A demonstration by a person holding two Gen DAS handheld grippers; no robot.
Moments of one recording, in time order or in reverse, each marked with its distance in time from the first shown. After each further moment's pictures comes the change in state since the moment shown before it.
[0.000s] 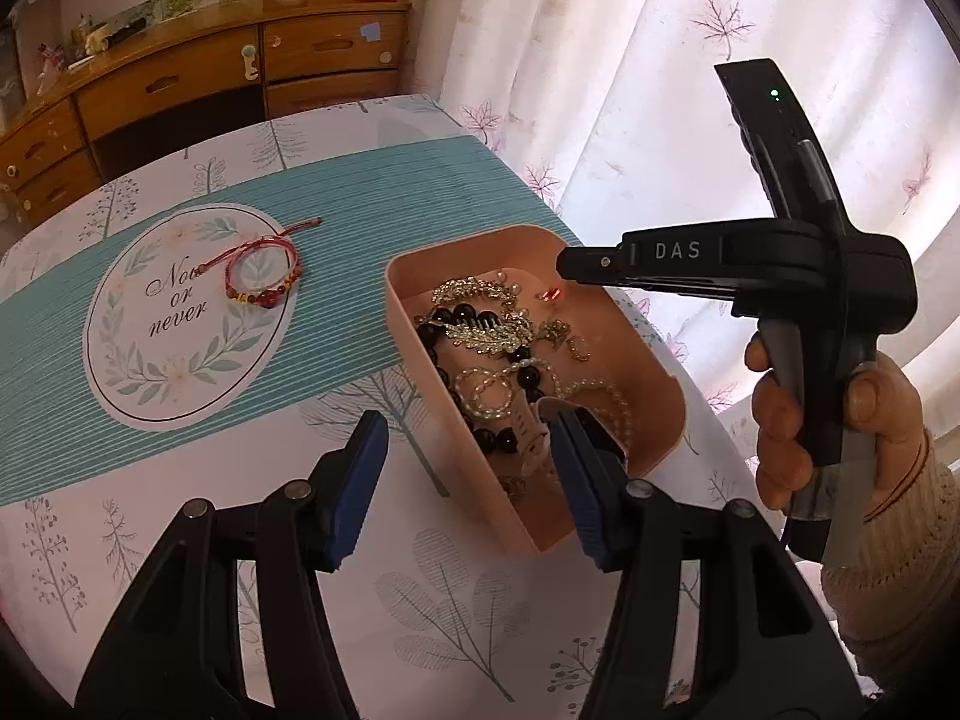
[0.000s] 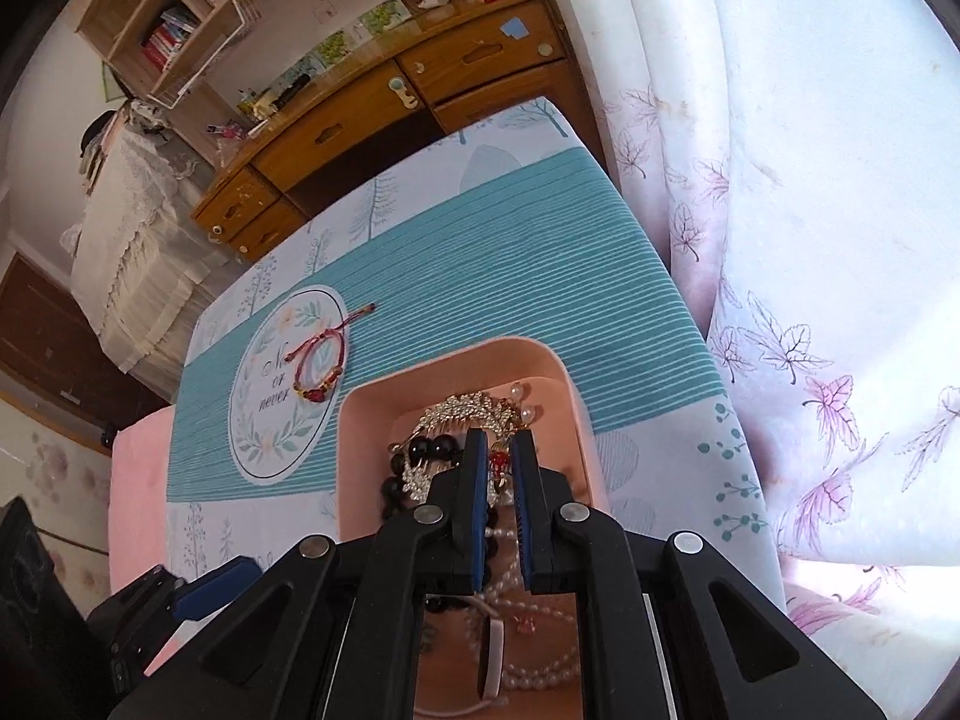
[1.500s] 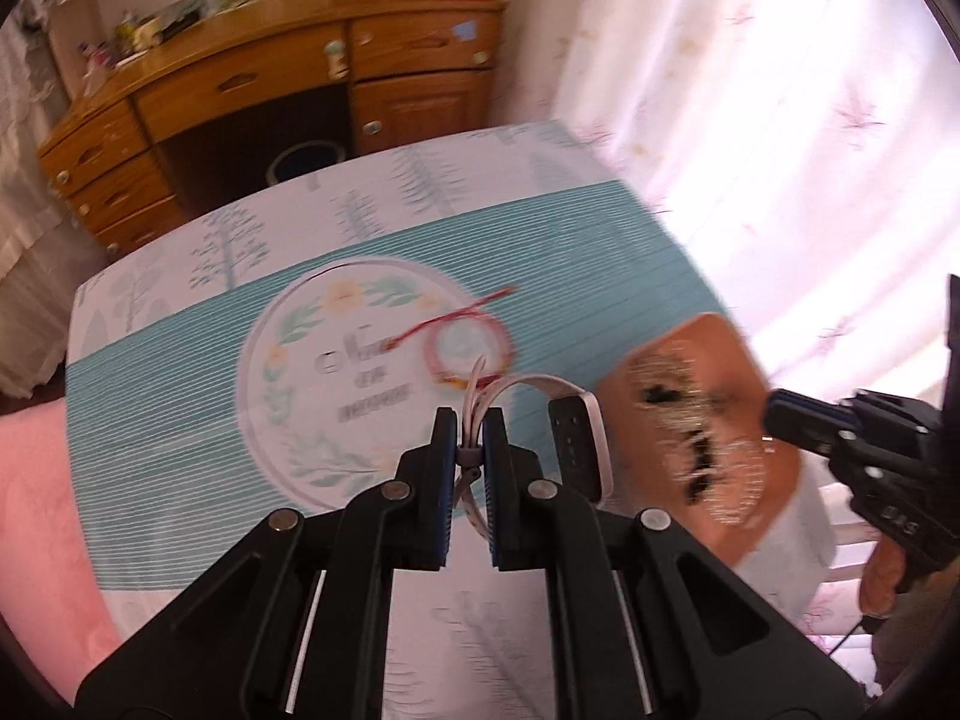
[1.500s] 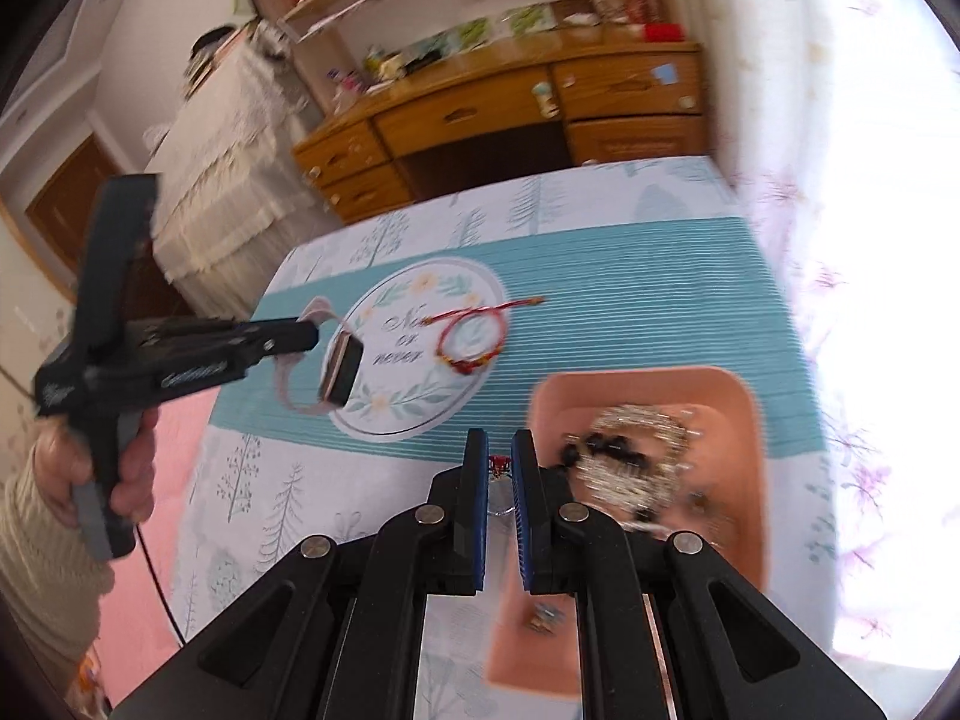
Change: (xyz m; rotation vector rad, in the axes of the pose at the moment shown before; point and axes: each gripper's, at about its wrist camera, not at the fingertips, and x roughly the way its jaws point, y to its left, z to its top) left arm -0.022 0.111 0.080 -0.007 0.058 0.114; right arm -0.051 0.092 -0.039 -0.296 -0.068 0.095
